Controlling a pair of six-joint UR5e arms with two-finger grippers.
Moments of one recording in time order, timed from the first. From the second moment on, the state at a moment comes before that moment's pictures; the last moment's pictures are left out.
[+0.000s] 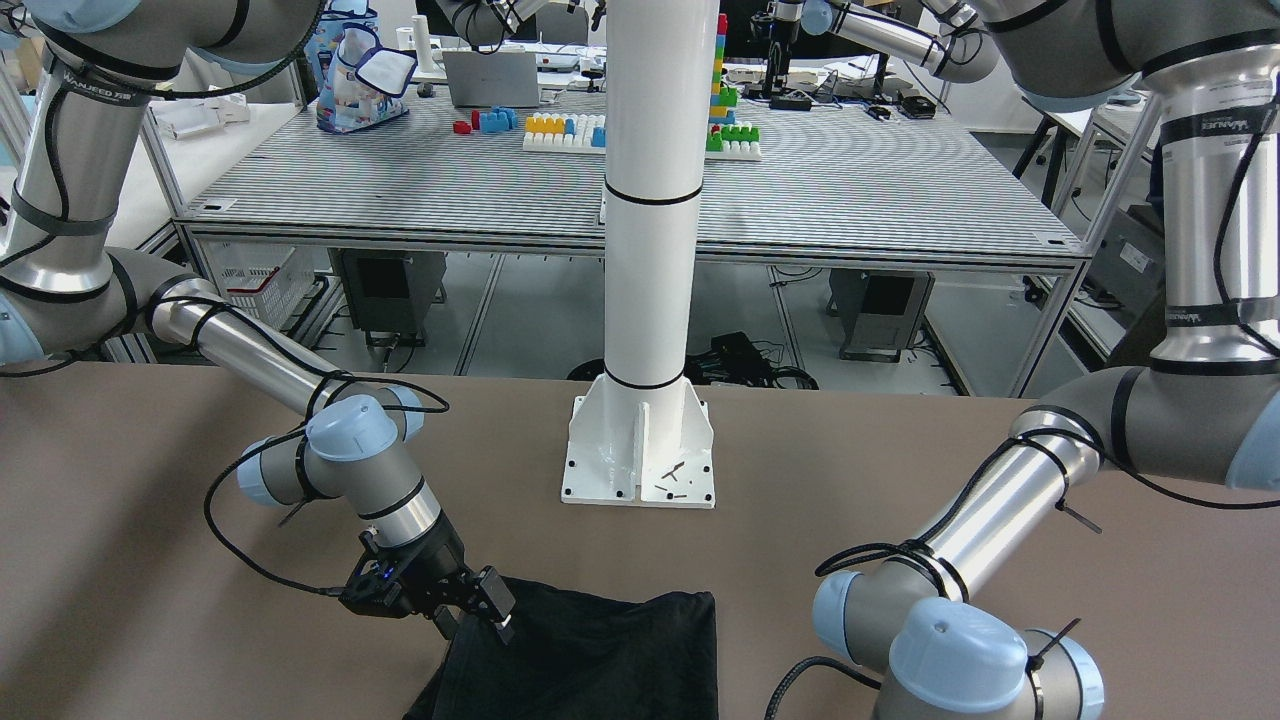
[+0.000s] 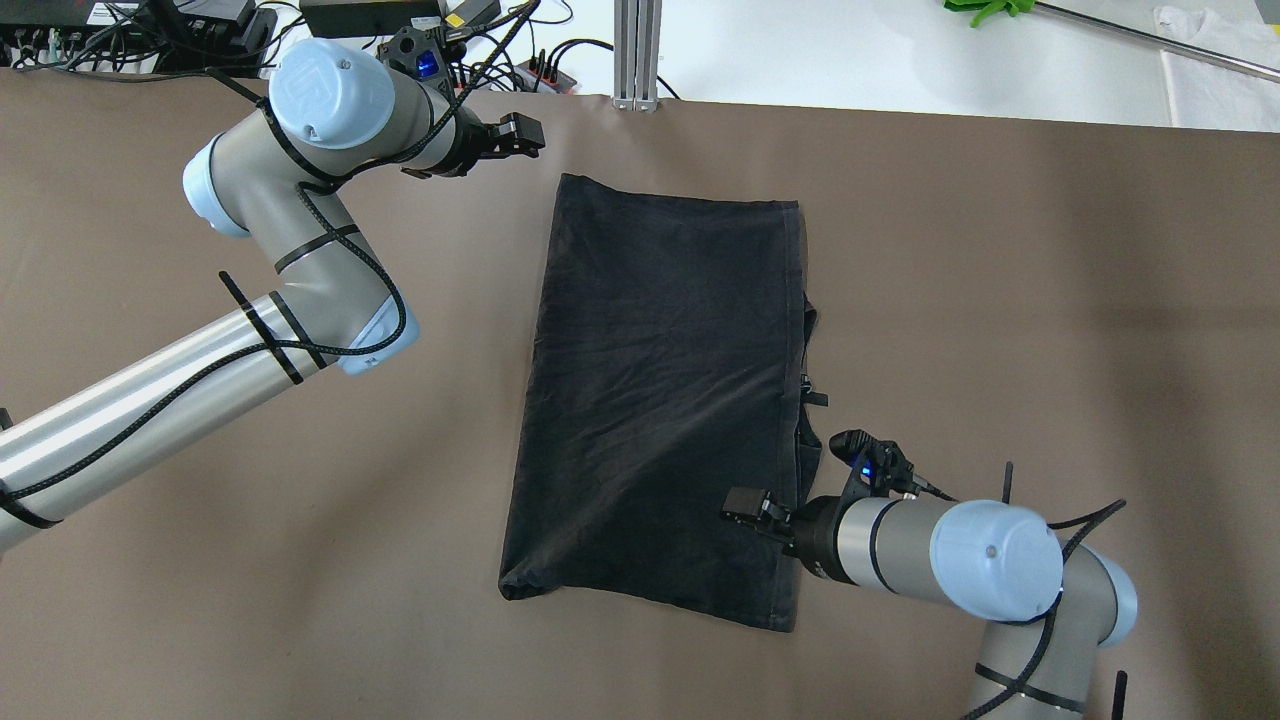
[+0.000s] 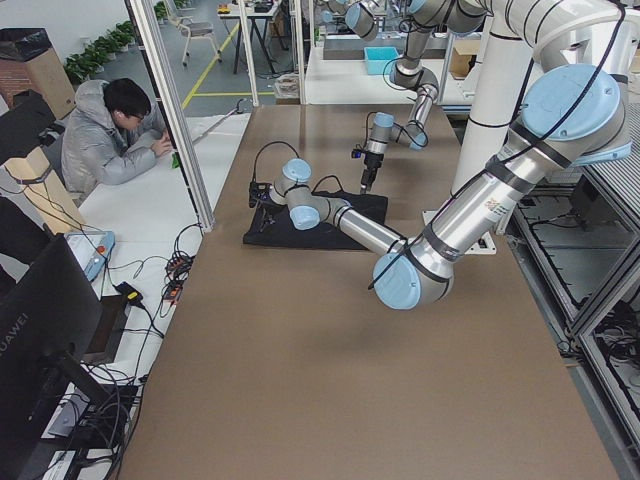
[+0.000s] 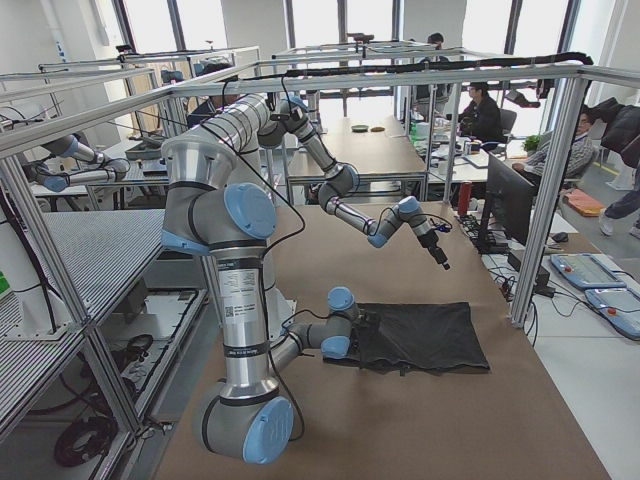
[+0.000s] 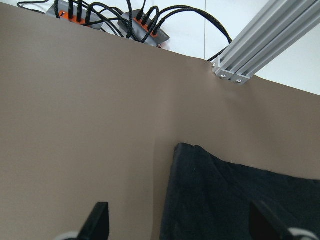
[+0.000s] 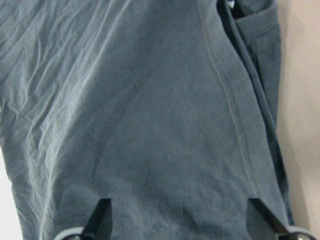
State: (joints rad) left arm -0.88 -2.40 -1.24 -2.21 -1.77 -1.28; right arm 0.42 -1.36 1.87 -0.86 1.69 1.76
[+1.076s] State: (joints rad) left arm -0.88 -2.40 -1.25 -2.21 -1.76 -1.28; right arm 0.28 -1.33 1.81 -0.88 1.59 1.77
